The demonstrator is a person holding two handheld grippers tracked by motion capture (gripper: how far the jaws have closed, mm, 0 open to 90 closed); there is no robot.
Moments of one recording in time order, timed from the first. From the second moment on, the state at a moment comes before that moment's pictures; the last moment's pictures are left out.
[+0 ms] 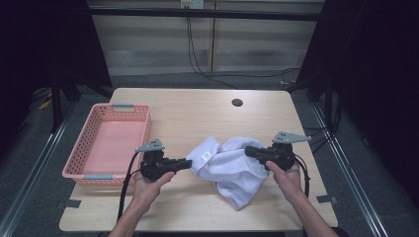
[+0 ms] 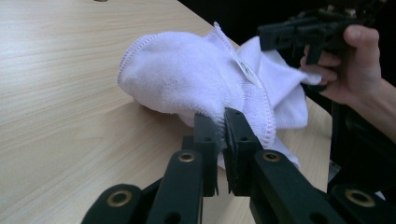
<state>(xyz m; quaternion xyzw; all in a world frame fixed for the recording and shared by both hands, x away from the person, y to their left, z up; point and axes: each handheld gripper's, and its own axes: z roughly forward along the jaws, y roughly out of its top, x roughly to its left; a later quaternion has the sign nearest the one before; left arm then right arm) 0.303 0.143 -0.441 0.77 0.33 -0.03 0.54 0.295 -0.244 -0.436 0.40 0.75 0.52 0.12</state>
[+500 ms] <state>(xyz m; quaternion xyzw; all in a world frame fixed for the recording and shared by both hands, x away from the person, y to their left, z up) 0.311 0.141 -0.438 0.74 0.35 -0.05 0.58 0.292 -0.196 -0.443 0.31 0.79 0.52 0.05</state>
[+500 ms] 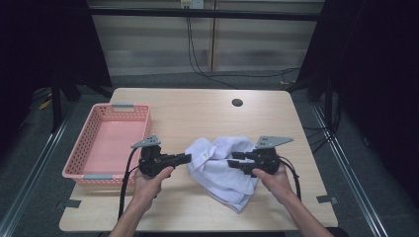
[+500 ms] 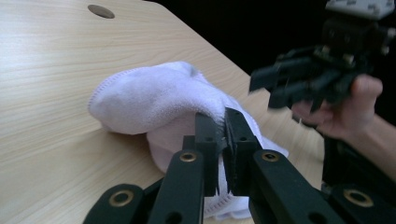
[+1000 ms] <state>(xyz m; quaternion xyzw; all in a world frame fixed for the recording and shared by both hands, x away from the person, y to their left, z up) 0.309 0.110 -0.437 0.74 0.33 -0.09 0.58 0.282 -0.133 -0.463 0.28 0.82 0.49 0.04</state>
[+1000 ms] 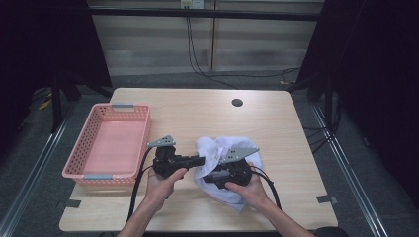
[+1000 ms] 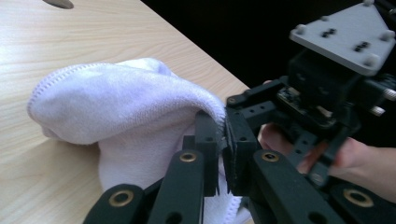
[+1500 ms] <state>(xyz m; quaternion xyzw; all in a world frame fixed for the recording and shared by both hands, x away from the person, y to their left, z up) 0.304 0.138 -0.420 0.72 0.33 -0.06 0.60 0.300 -0.209 -0.423 0.37 0.75 0.54 0.13</state>
